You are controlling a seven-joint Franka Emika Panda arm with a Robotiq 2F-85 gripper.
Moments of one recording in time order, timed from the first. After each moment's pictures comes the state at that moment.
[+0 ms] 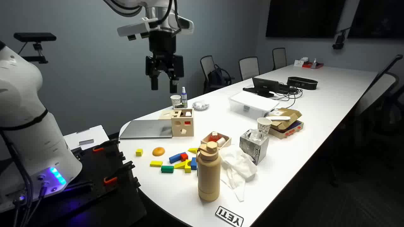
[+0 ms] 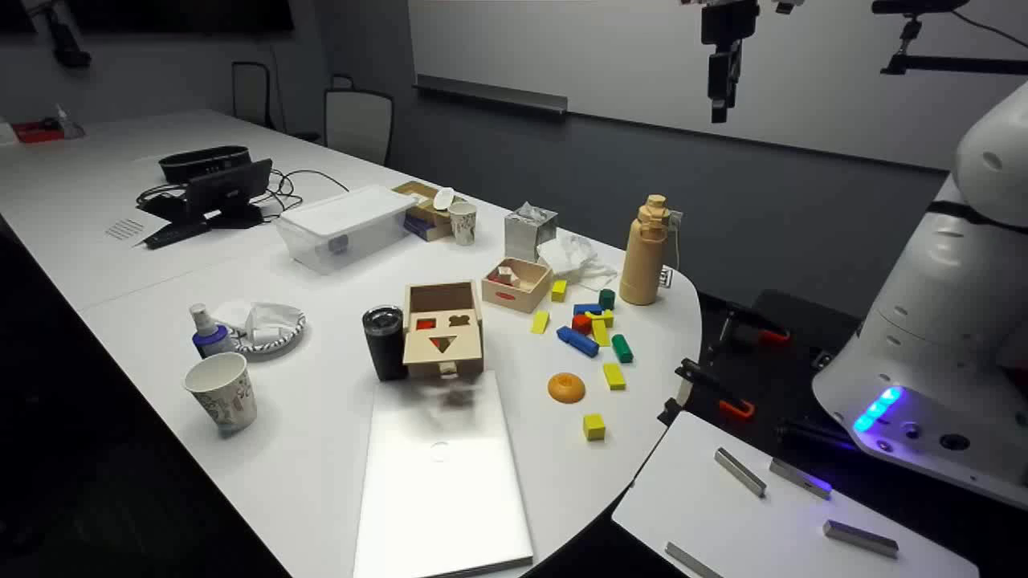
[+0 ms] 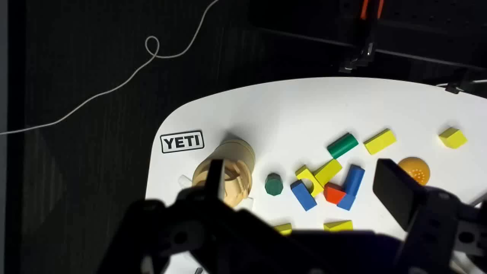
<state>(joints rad) -0.15 -0.43 -0.26 -2.43 -0.33 1.91 -0.44</state>
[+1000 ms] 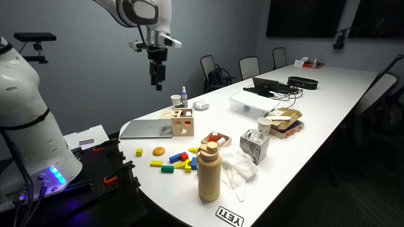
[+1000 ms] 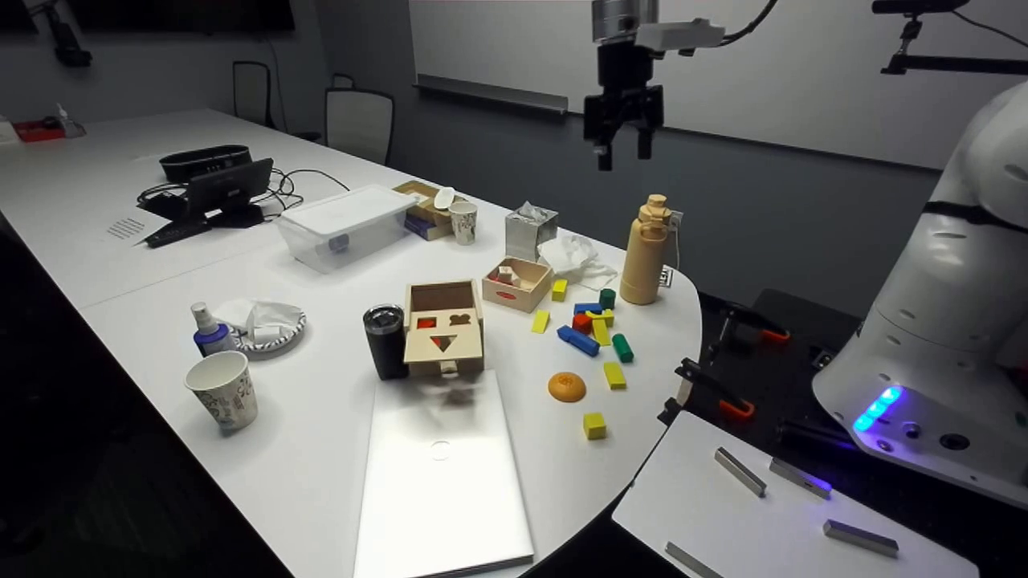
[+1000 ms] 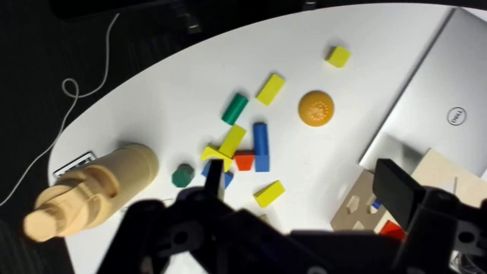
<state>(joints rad) -0.03 -0.26 0.01 -2.42 0.00 1.99 0.18</state>
